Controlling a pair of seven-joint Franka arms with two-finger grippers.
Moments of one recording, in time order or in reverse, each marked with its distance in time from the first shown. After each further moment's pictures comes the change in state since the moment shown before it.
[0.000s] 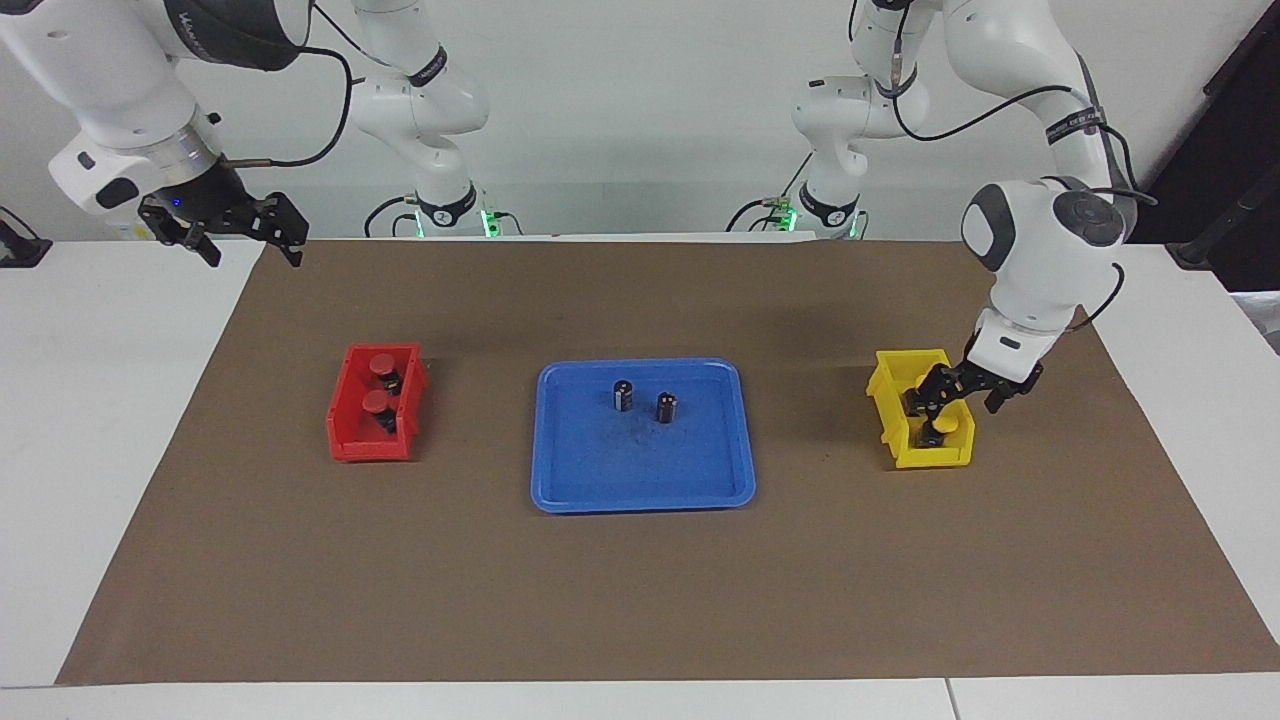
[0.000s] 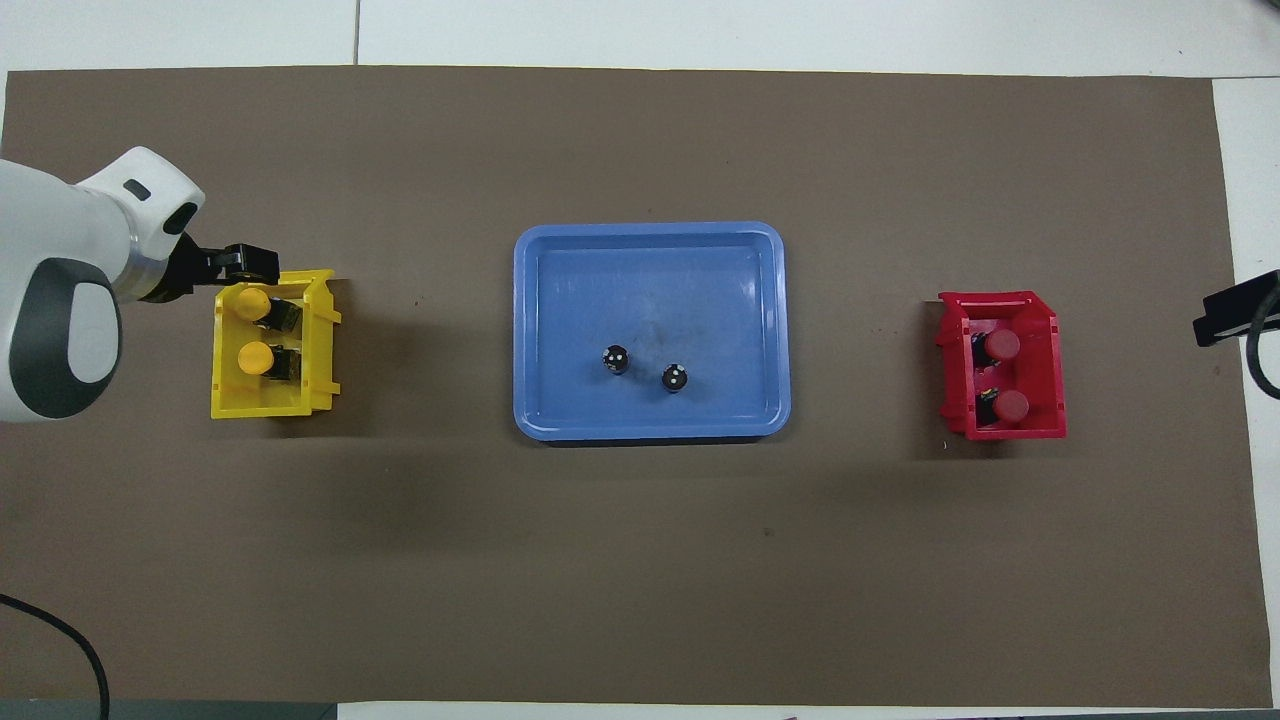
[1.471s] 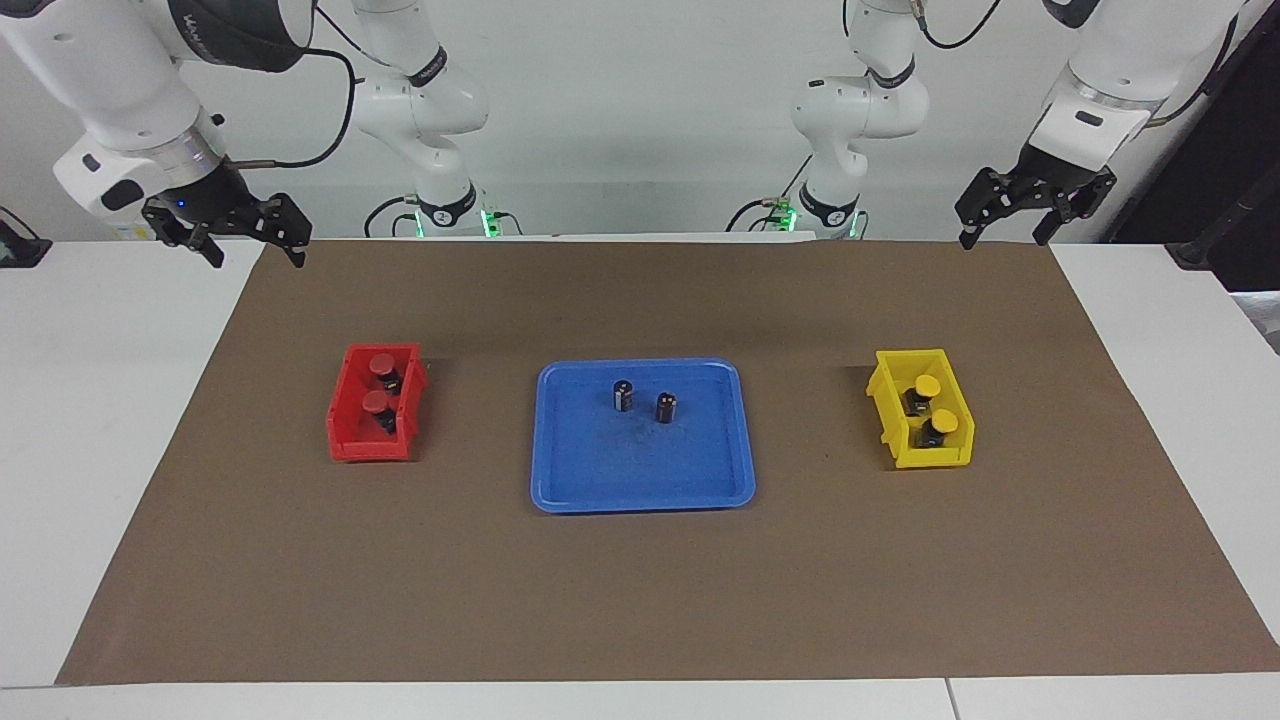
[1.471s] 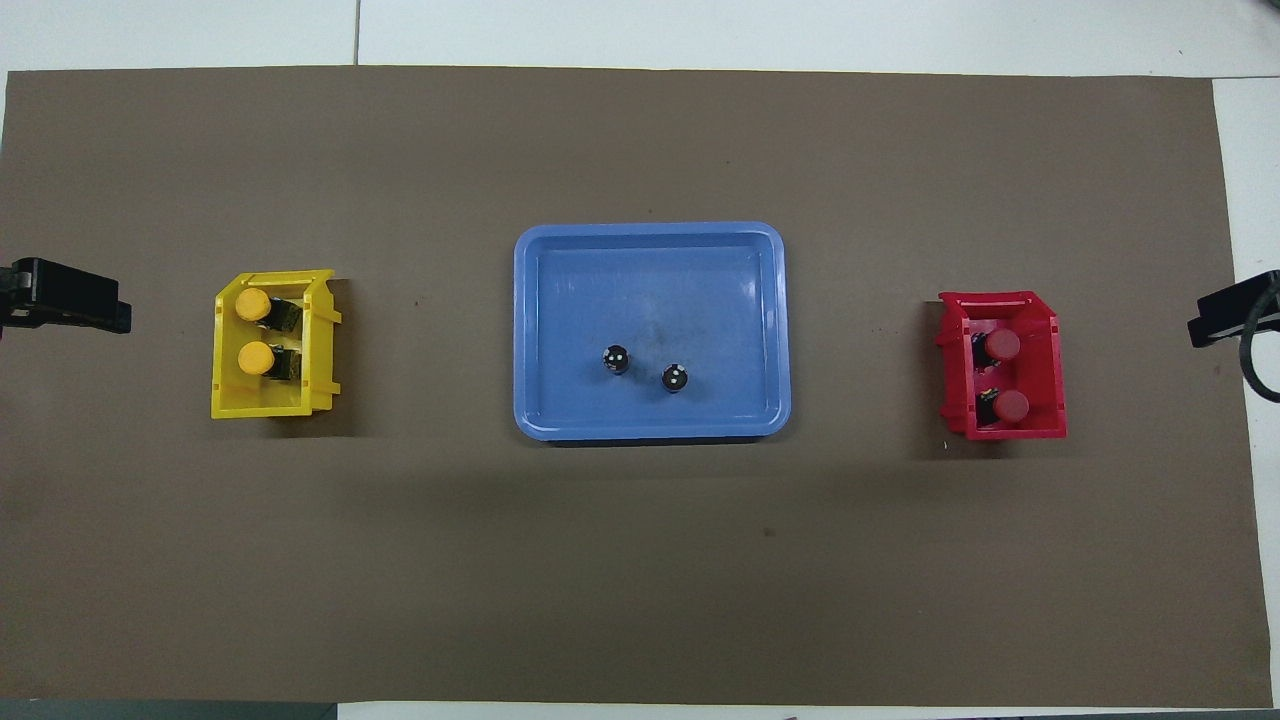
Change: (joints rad) left arm -0.002 -0.197 -0.045 0.348 0.000 -0.640 0.003; right arm 0.004 0.000 0.002 -0.003 0.000 0.000 0.000
